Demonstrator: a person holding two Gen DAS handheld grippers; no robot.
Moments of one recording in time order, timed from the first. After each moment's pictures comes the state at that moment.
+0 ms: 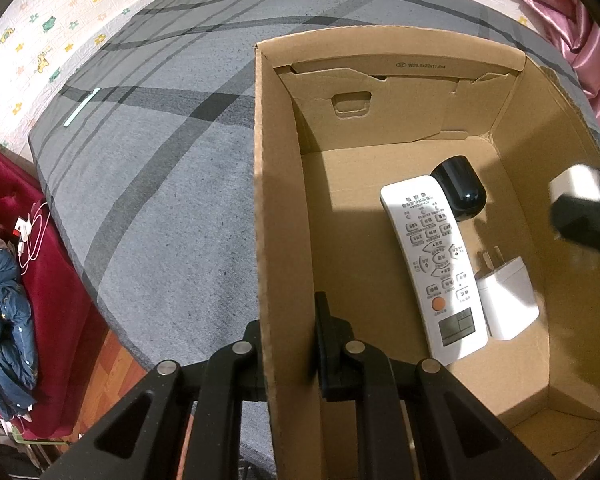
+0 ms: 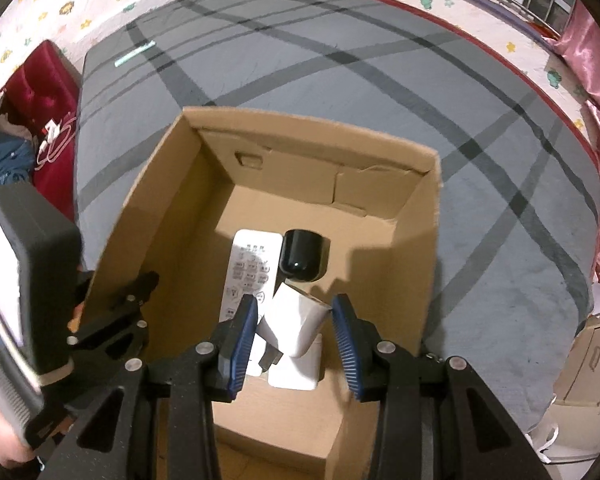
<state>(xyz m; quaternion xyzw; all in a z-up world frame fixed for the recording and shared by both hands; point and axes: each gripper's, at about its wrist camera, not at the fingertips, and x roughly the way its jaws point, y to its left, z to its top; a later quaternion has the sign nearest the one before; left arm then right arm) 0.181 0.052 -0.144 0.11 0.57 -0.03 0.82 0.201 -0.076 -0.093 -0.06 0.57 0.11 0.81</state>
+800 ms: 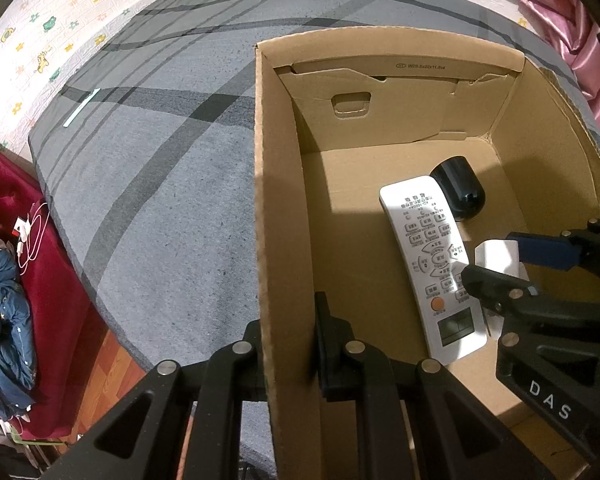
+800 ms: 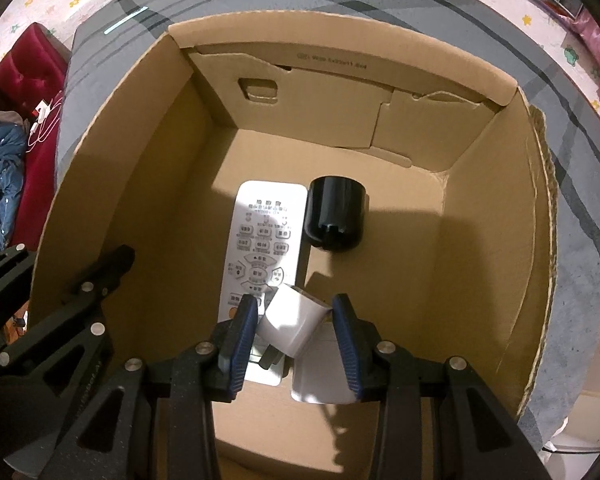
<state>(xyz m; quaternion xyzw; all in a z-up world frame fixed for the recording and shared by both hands) 0.182 0.051 -0.144 0.11 0.57 -0.03 0.82 0.205 -0.058 -0.154 -0.06 0.62 0.11 0.78</state>
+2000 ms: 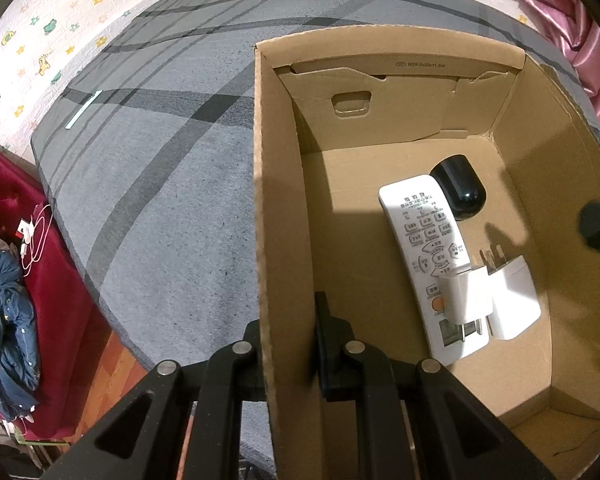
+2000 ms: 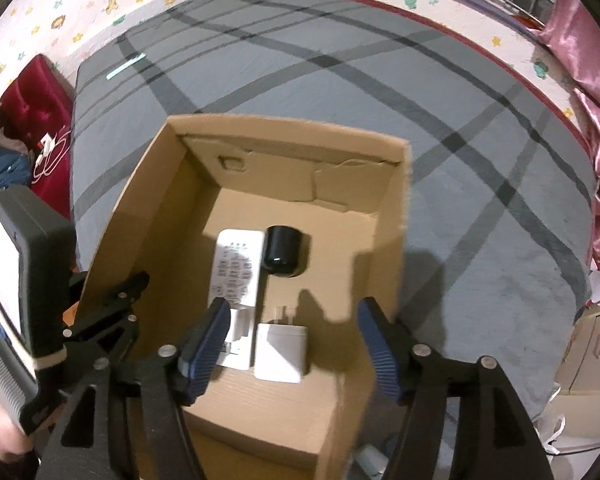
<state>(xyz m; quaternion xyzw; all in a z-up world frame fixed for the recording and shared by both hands) 0.180 0.048 -0.144 0.11 0.56 -0.02 0.82 0.193 -0.098 -0.085 -0.04 0.56 0.09 0.82</state>
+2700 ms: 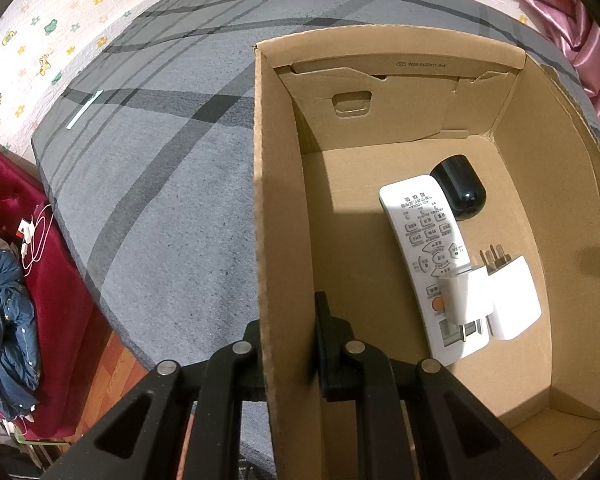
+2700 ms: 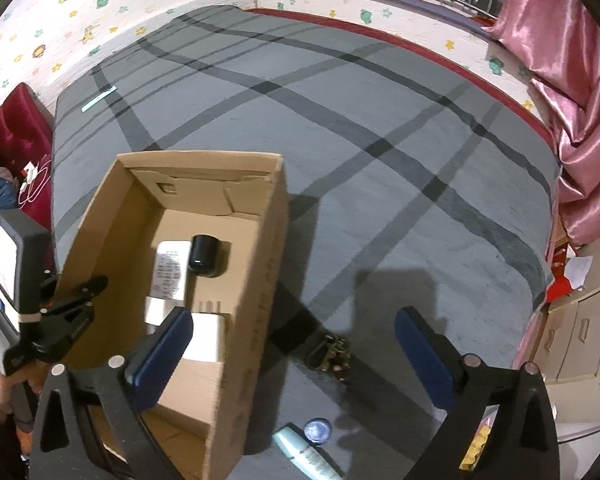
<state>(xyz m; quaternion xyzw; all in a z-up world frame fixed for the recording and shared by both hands) 0.180 0.049 -0.143 0.11 0.56 -0.02 0.82 0.170 -0.183 -0.052 -0.03 0.52 0.05 0.85</state>
